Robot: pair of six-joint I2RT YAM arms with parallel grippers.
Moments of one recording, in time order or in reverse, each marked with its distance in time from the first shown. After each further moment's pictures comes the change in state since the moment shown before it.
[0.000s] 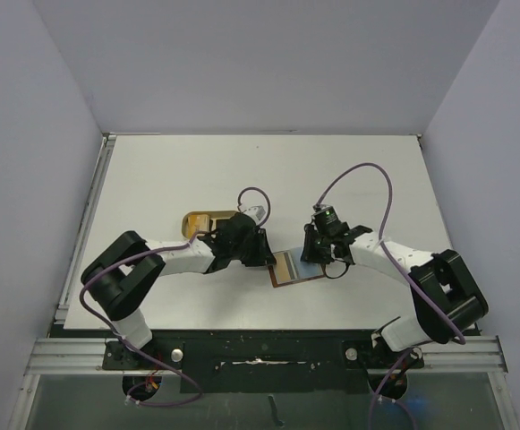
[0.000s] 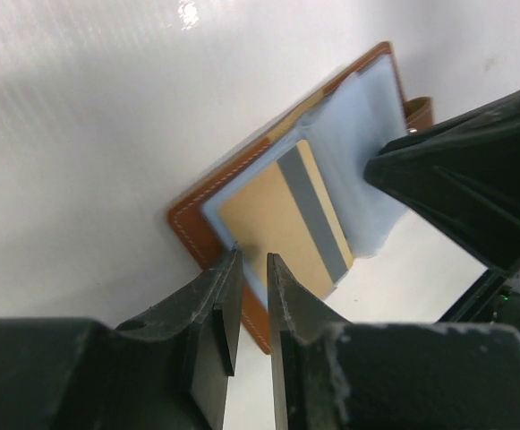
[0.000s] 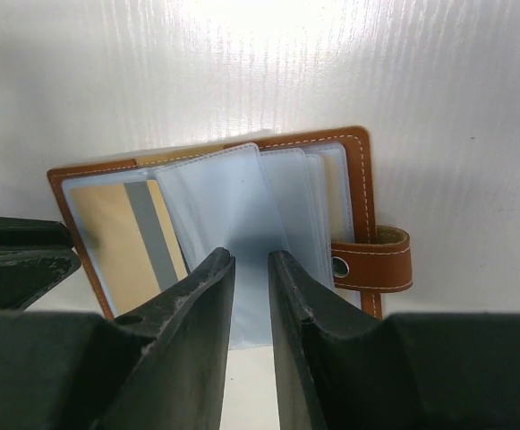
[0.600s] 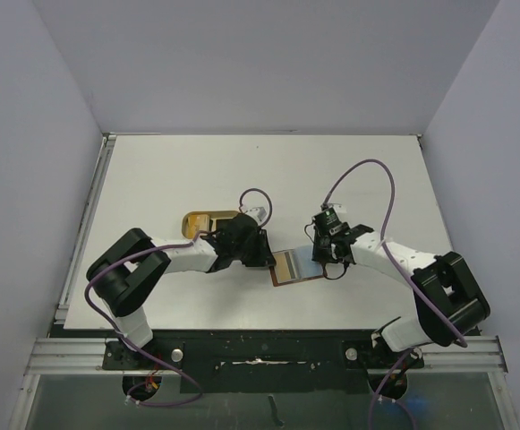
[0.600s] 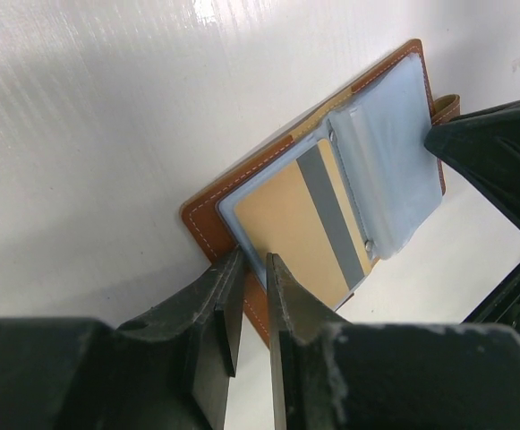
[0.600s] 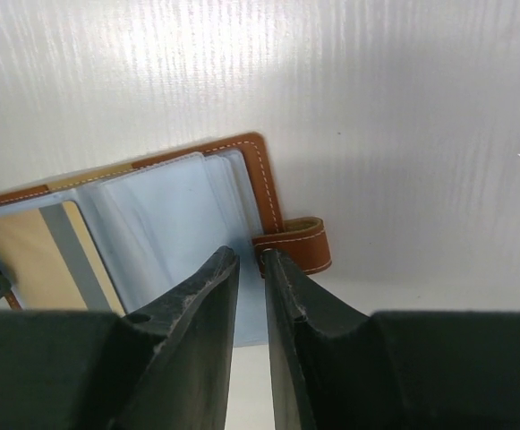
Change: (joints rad) left arm 0.000 0.061 0.012 -0.003 -0.011 0.014; right arm 0.000 -0.002 0.022 -0.087 0.206 -0.012
